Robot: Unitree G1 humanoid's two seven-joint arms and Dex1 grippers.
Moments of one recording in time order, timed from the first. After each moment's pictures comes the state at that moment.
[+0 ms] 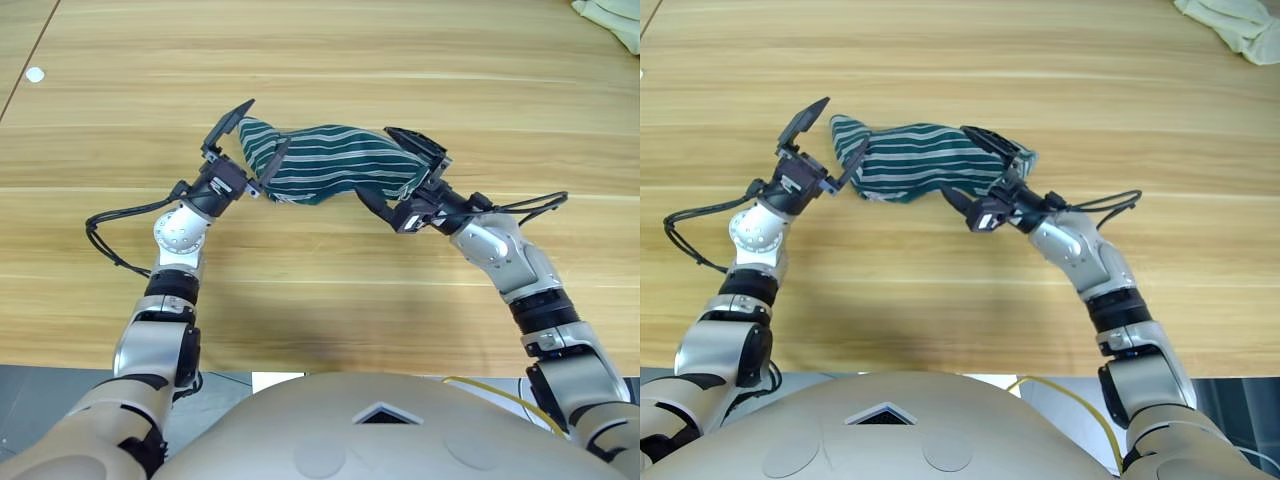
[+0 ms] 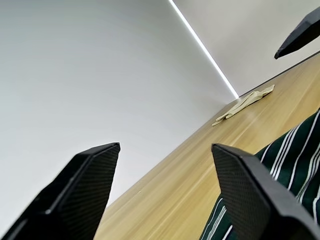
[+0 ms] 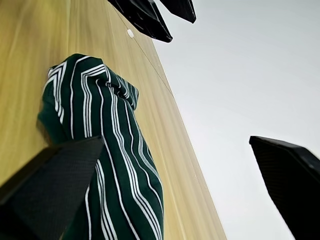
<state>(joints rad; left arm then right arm) -0.37 0.33 -0.04 0.85 0.02 -1.17 -0.51 -0.22 -0.51 0.28 0.26 -0.51 -0.75 0.18</state>
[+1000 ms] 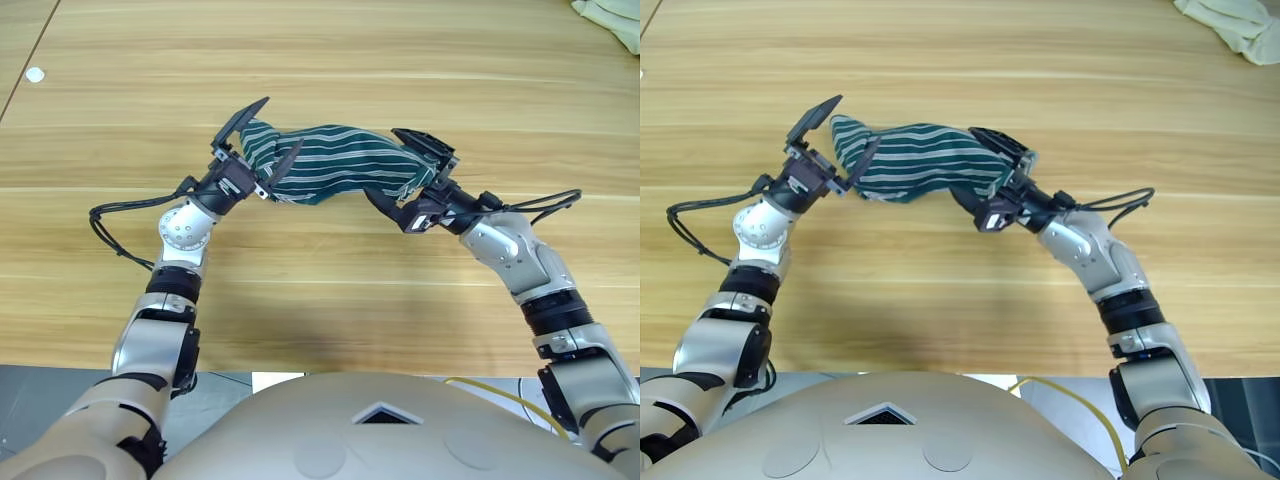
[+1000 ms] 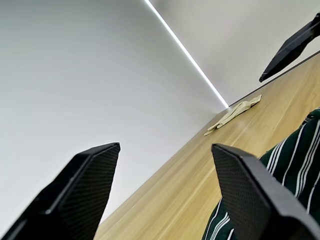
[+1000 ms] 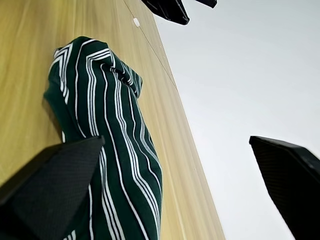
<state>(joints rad) -0.38 0.34 -0.11 0.80 0.00 -1.17 -0.51 -0.21 -0.56 0.29 0.23 -0.50 -0.72 0.19</state>
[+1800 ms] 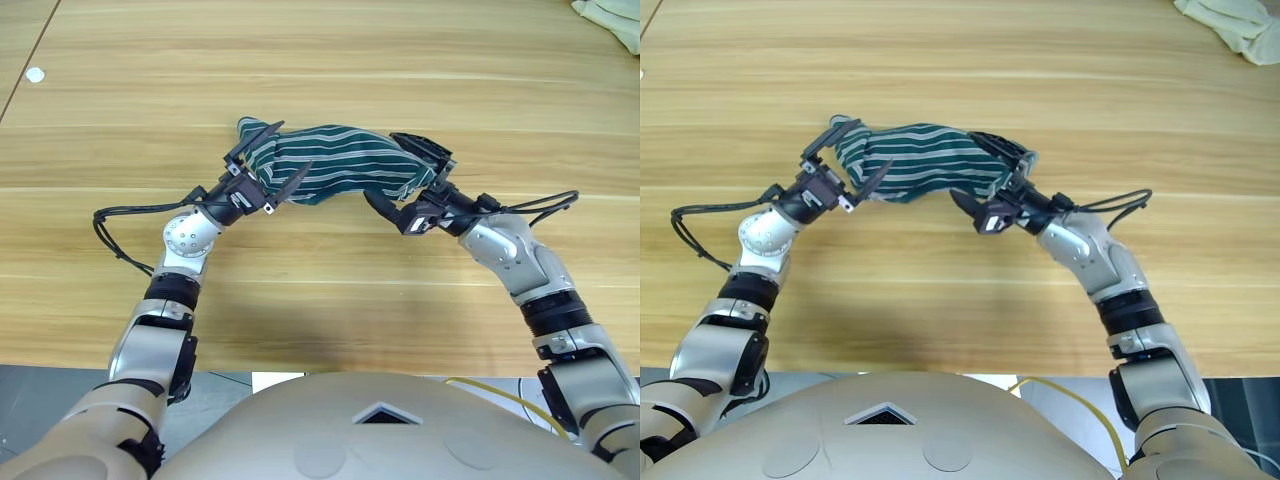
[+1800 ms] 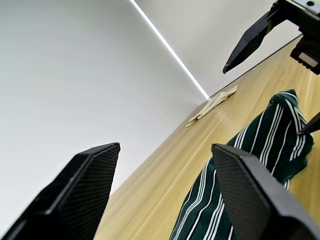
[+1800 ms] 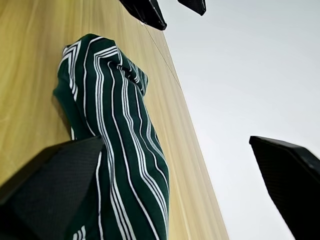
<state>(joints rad) -0.34 0.36 -0.15 0.77 0.05 -1.15 -0.53 -0.20 -0.56 0.29 0.24 -0.51 -0.72 0.20</state>
